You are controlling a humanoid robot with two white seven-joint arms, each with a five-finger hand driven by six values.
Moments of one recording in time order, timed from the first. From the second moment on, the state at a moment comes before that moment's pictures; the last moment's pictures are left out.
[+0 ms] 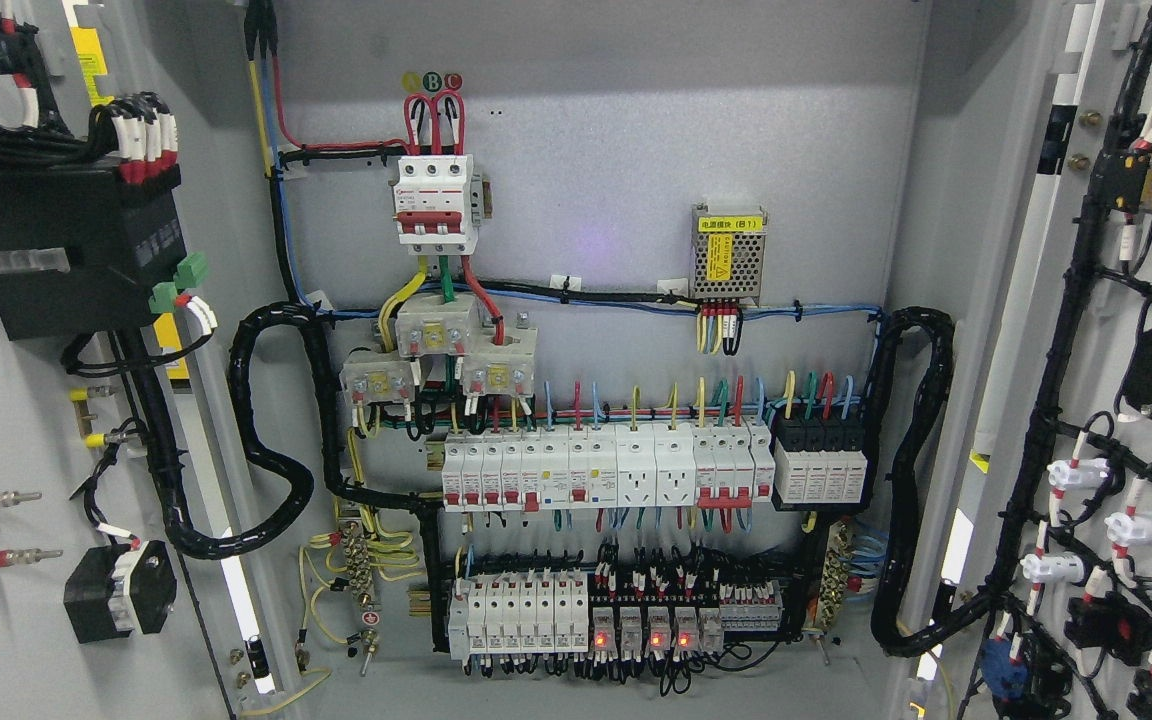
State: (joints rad) left arm 0.41 0.03 -0.12 -1.34 0.17 -0.40 -0.18; right arm 0.37 -0.21 0.12 -2.04 -0.42 -0.30 0.25
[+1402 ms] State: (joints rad) left arm 0.46 0.07 0.01 -1.97 0.24 -0.56 -0.56; right arm 0.40 -0.34 -0.16 -2.08 -0.57 -0.41 0.26
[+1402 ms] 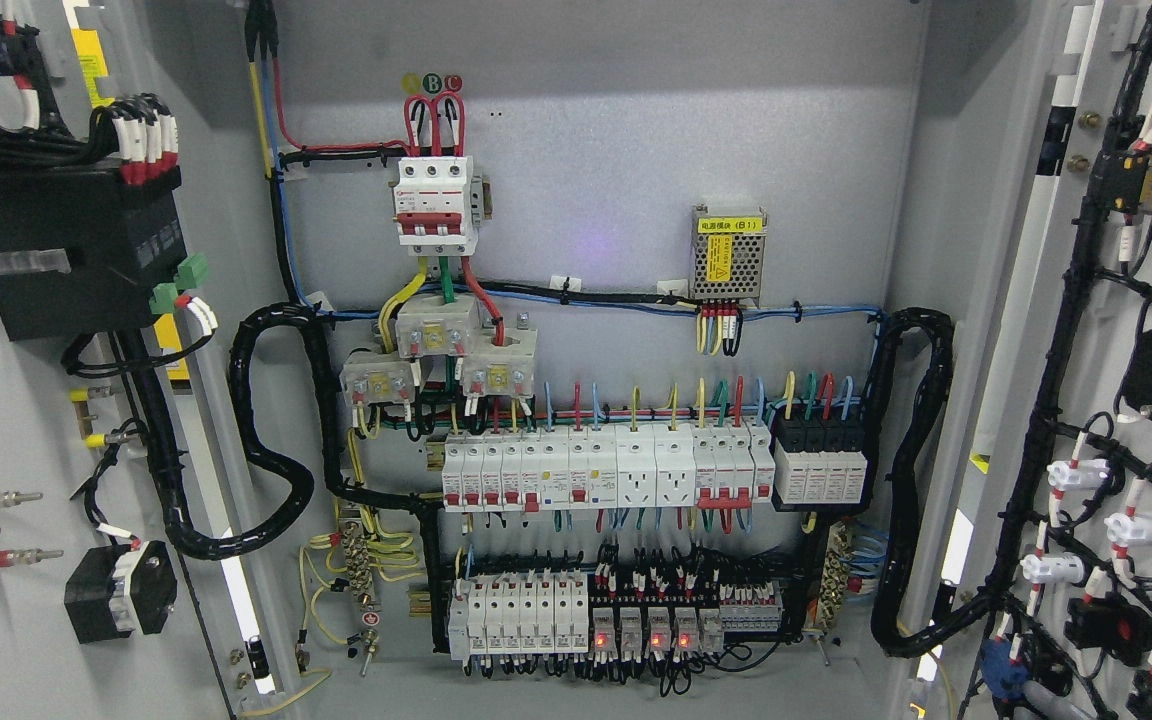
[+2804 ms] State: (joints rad) left arm 0.51 0.10 0.35 -2.02 0.57 -0.36 -0.63; right arm 0.42 -0.40 -0.17 -2.09 -0.76 -0.42 0.33
